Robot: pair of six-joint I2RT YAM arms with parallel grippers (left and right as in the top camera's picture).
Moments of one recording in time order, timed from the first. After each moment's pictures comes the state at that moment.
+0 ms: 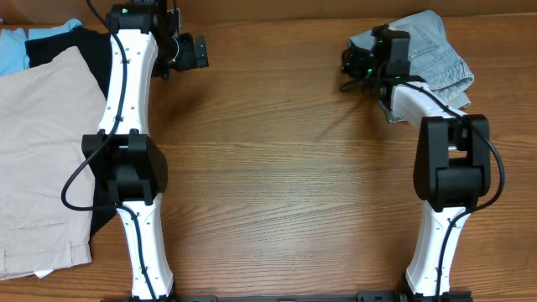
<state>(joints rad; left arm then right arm) -0.01 2.41 2.45 -1.28 0.15 -0.19 0.05 2.27 1.56 0.03 -0.18 0.33</state>
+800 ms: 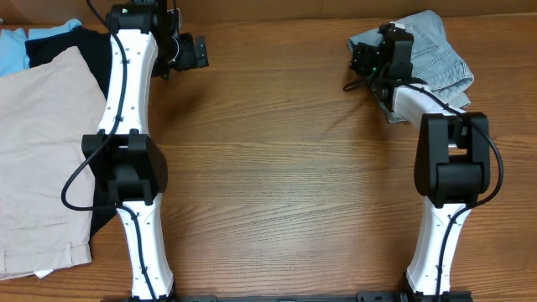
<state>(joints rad) -0.01 2.41 2.45 -1.28 0.15 -0.19 0.02 2.31 1.56 0.14 -0.04 0.29</state>
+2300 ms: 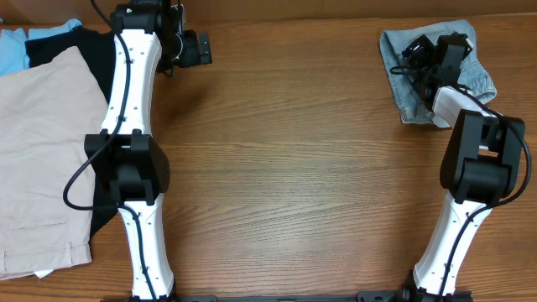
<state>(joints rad) -0.03 2.41 2.45 -1.23 0.15 -0.19 -0.20 2.35 1.59 0.16 0.06 0.61</state>
